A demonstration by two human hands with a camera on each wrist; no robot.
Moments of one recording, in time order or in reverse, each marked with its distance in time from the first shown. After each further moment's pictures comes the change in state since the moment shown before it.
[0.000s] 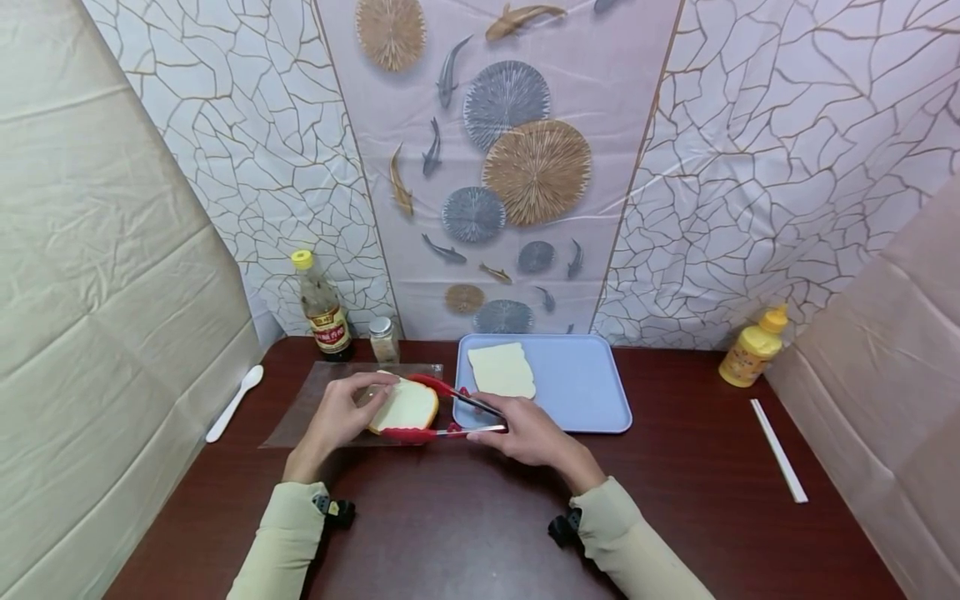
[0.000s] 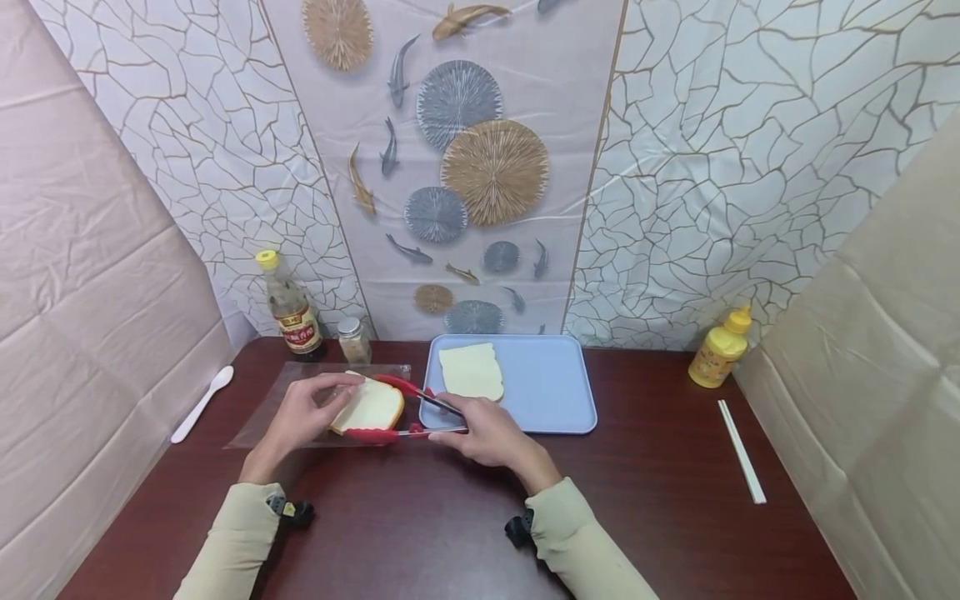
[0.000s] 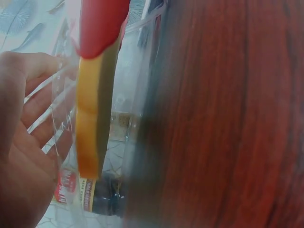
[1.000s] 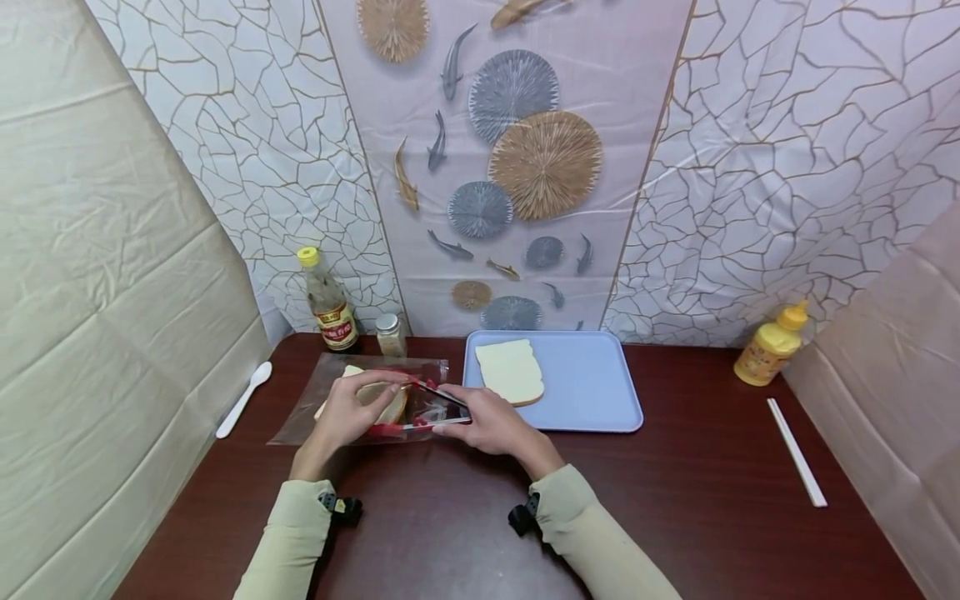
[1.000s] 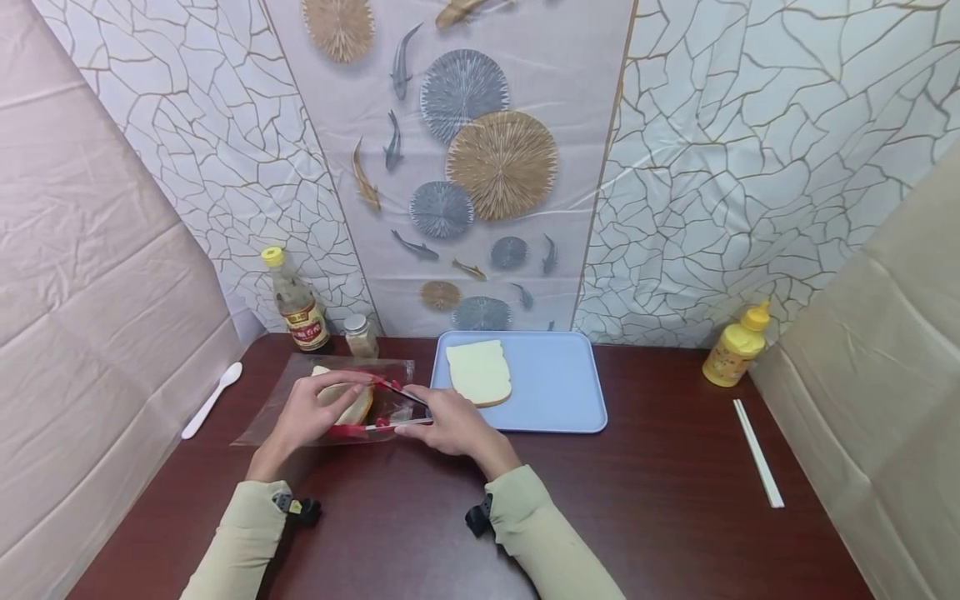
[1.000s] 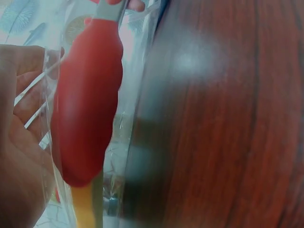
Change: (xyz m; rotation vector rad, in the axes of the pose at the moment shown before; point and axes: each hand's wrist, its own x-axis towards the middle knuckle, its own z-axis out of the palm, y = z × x) left_hand 0.001 0.001 0.001 -0.034 0.017 0.055; right_hand 0.054 -0.020 0.038 -0.015 -0.039 -0.036
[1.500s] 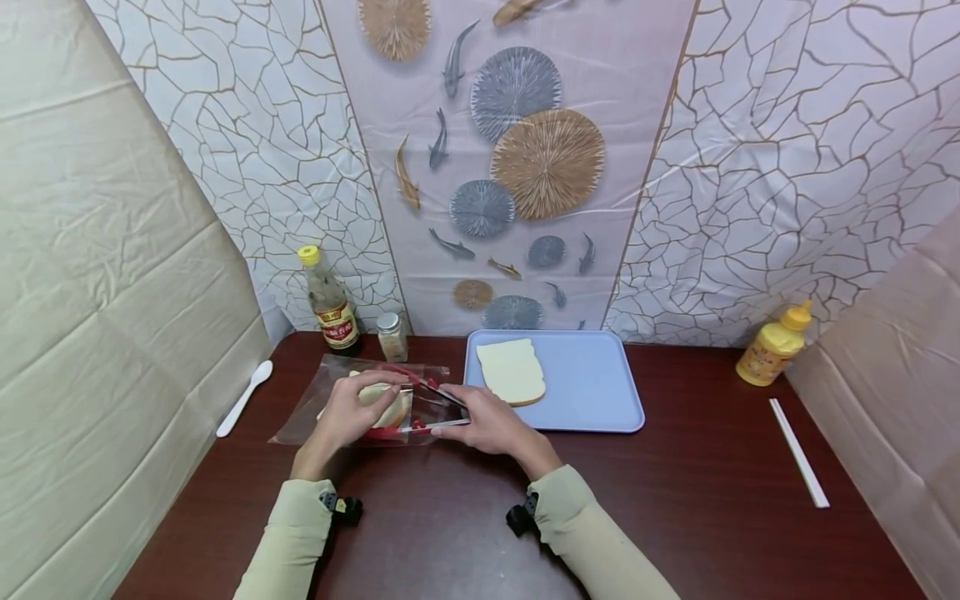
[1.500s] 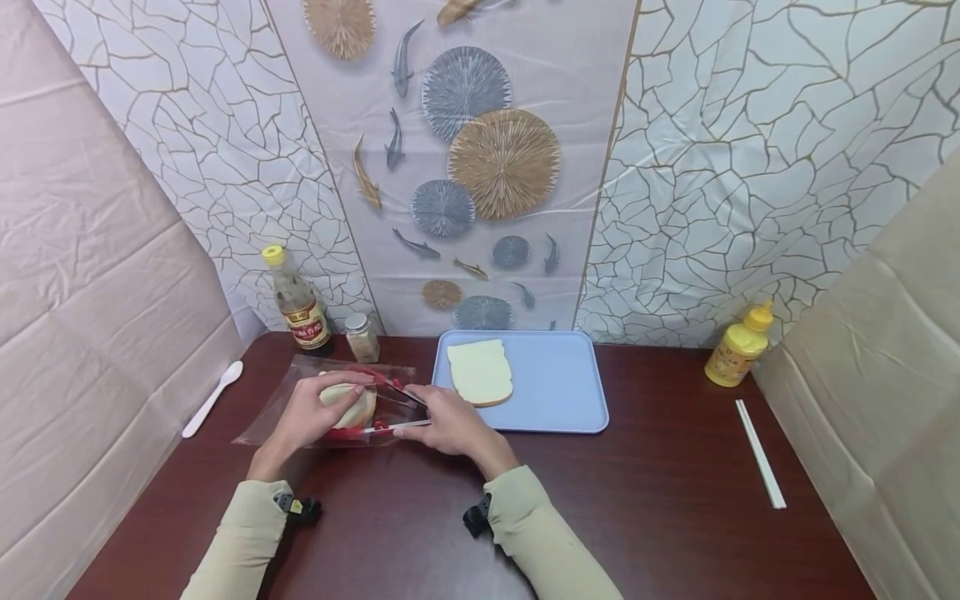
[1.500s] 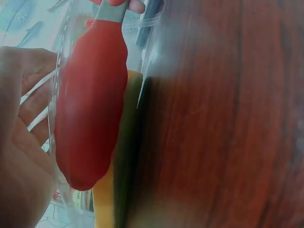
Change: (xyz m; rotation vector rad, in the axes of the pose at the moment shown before) left_hand -0.002 -0.007 0.001 0.052 -0.012 -0.034; right_hand 0.004 -0.001 0.003 0.033 -0.004 0.005
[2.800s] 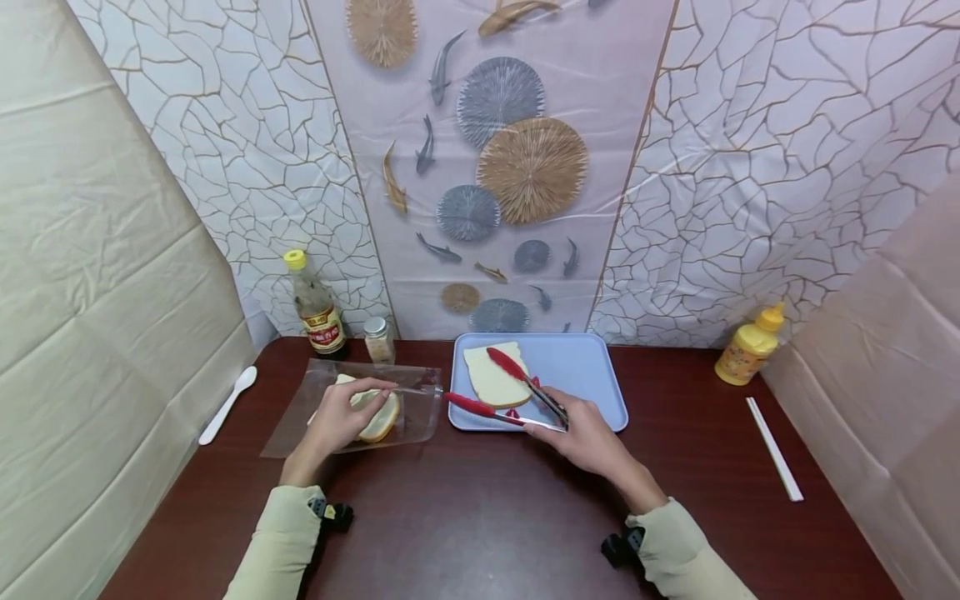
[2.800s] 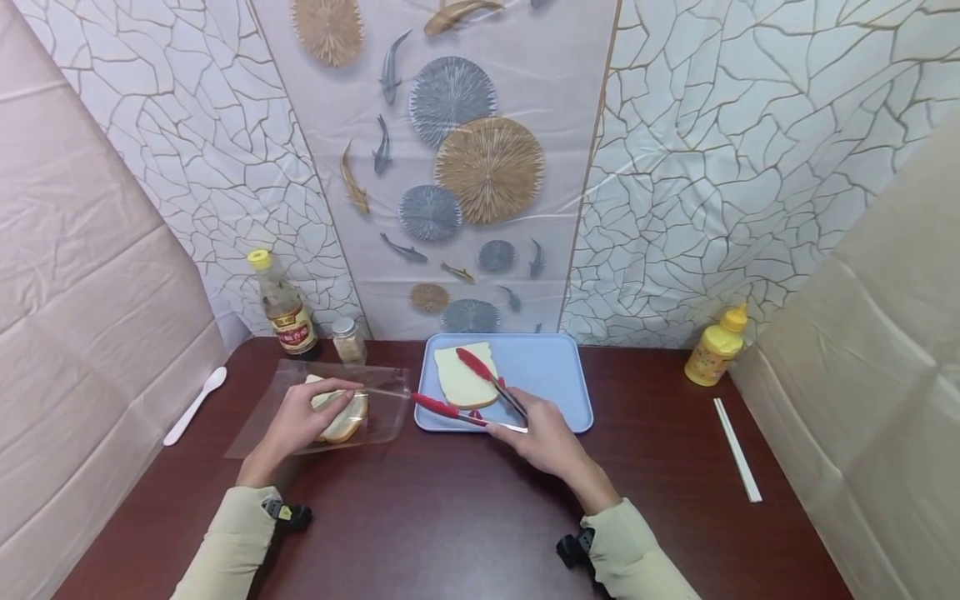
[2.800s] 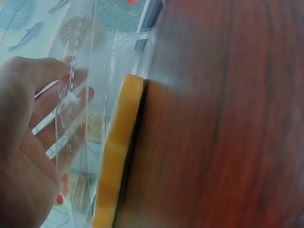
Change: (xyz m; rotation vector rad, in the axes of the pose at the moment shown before) left_hand -0.001 0.000 0.006 0.001 -0.030 -0.035; right_hand -0.120 0.059 -0.069 -0.037 0.274 0.239
